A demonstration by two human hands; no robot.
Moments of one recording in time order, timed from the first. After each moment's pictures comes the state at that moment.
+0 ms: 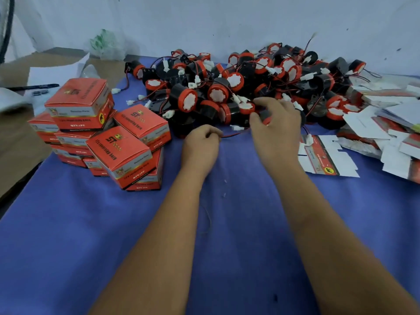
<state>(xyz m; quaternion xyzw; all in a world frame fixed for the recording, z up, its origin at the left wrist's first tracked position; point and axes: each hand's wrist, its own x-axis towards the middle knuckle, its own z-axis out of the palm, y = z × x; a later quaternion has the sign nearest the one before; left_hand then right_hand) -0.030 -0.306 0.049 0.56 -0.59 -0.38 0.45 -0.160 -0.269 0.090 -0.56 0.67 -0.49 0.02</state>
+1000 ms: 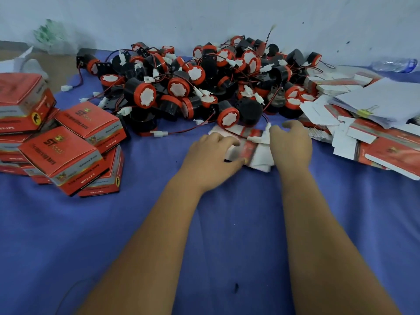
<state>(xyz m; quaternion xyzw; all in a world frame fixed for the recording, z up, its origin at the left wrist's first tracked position) -0.083 -0.272 0.048 0.42 -0.87 -0.16 0.21 -0.252 -0.242 0.065 -0.34 0.81 -0.46 0.11</state>
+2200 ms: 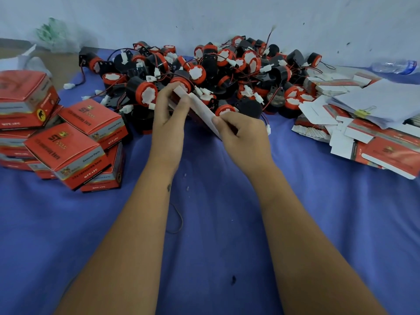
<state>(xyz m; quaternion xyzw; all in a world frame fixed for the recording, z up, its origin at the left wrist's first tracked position) -0.049 -0.290 0.068 0.34 -0.57 -0.44 0.61 -0.188 -0.242 0.073 -0.66 0.58 -0.48 0.04</state>
